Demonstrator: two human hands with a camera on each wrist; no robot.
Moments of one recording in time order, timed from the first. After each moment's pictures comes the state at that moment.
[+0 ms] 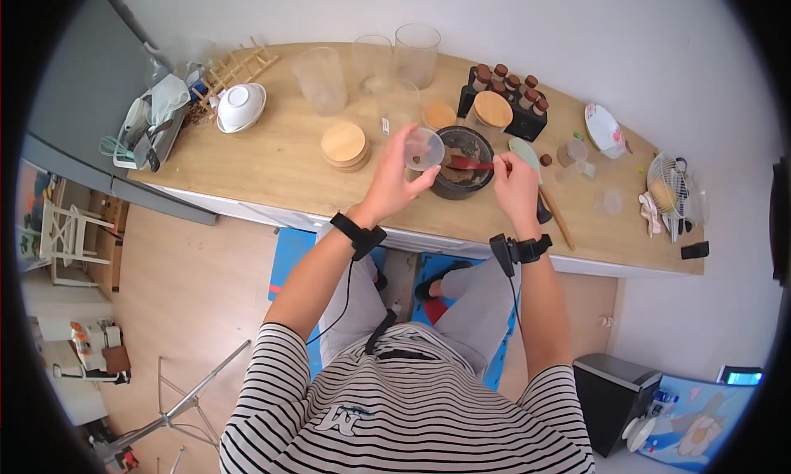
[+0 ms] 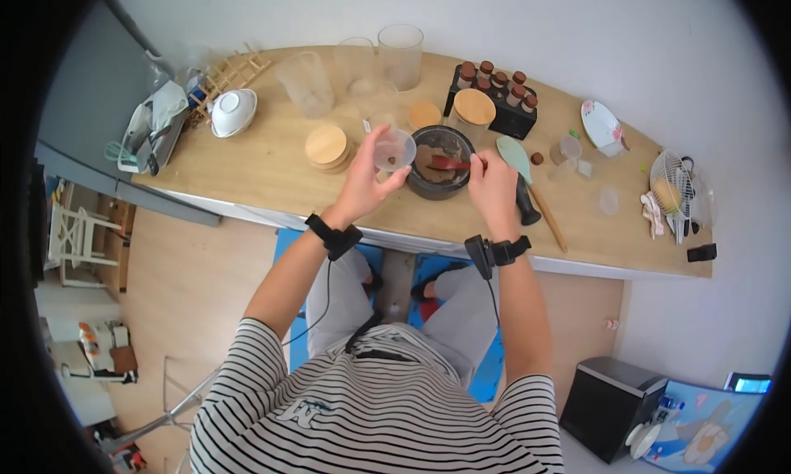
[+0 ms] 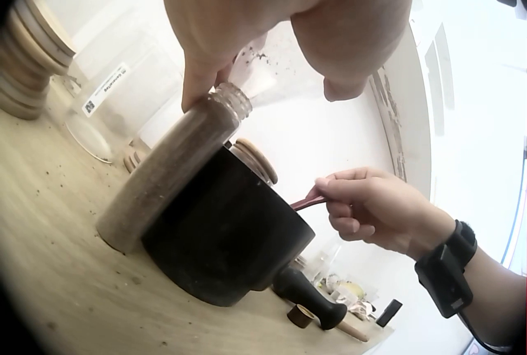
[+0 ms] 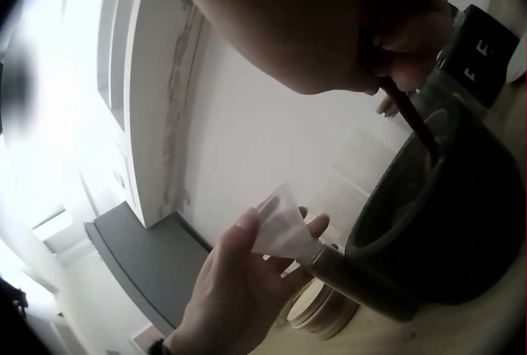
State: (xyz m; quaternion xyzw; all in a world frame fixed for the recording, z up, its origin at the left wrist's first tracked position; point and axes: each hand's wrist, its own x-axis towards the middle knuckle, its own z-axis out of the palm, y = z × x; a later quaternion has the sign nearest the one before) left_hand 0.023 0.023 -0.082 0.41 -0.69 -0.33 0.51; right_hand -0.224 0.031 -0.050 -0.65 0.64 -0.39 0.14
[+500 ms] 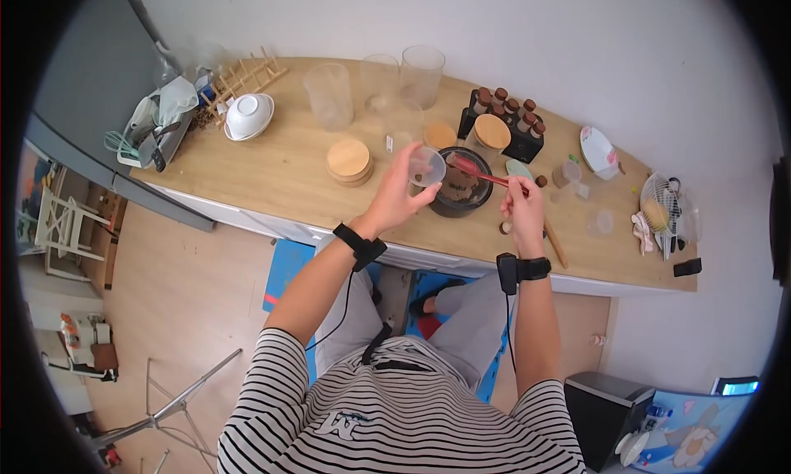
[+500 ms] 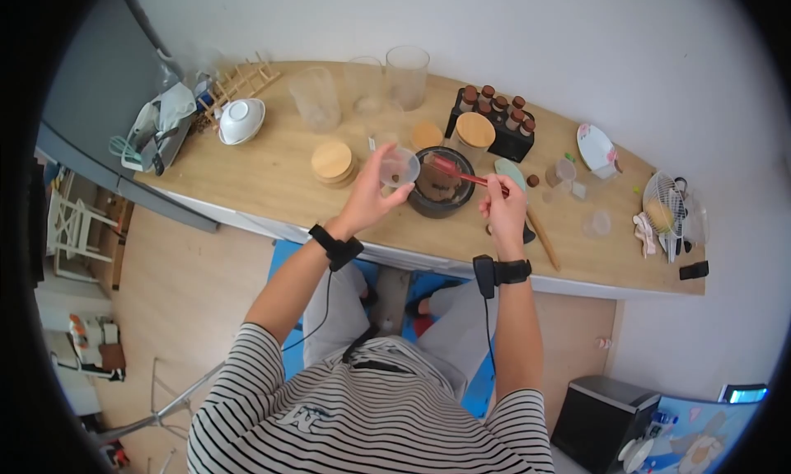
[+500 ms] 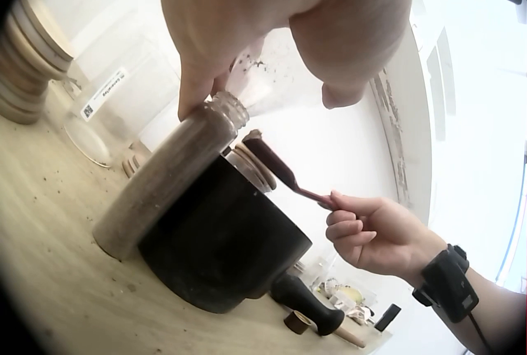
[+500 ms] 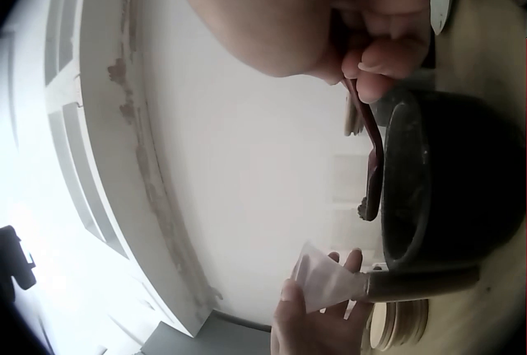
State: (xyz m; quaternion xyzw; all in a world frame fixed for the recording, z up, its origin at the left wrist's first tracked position) left_hand 0.026 0.021 -0.077 0.40 -0.69 -0.34 0.49; right_hand -0.249 0.034 -0.064 -0.45 0.56 -0.54 0.44
